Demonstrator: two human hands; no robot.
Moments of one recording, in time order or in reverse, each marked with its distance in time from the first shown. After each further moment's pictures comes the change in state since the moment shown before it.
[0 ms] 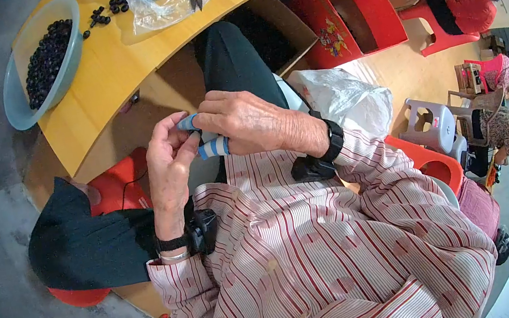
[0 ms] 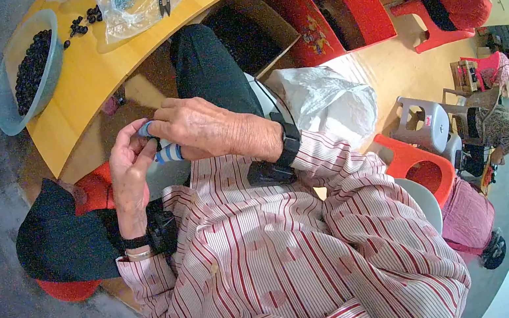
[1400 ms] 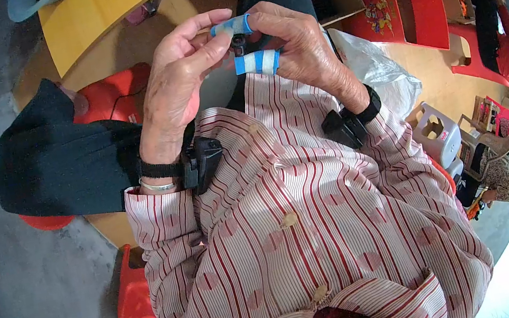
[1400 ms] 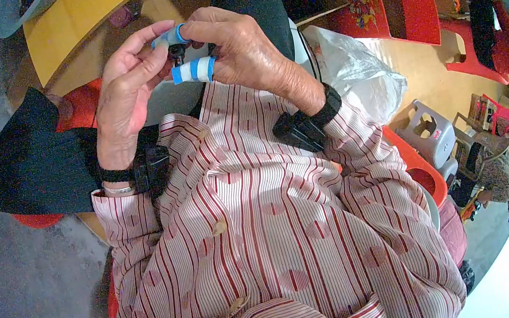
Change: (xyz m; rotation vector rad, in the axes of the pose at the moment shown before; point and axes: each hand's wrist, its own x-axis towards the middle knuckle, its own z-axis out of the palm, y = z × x) left_hand 0.000 0.007 -0.007 -0.260 -0.078 -0.045; right_hand -0.007 0.006 0.018 0.318 0.206 0.131
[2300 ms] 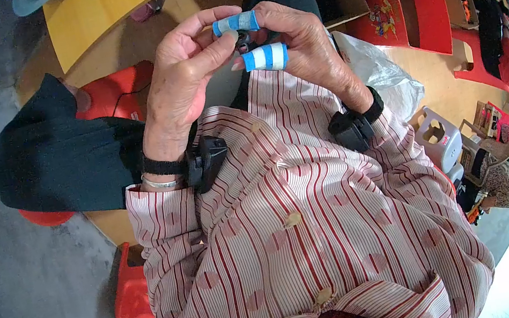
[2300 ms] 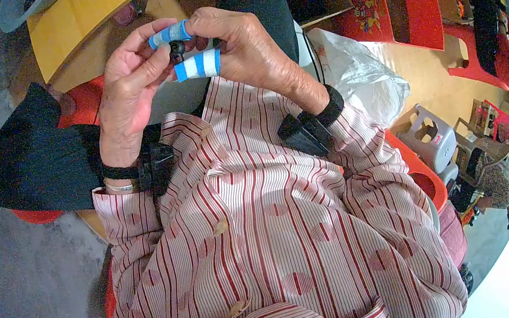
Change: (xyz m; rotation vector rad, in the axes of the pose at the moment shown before) left_hand 0.000 -0.002 -0.006 -0.038 -0.096 0.075; right_hand 0.004 0.002 0.002 0.173 -0.033 0.077
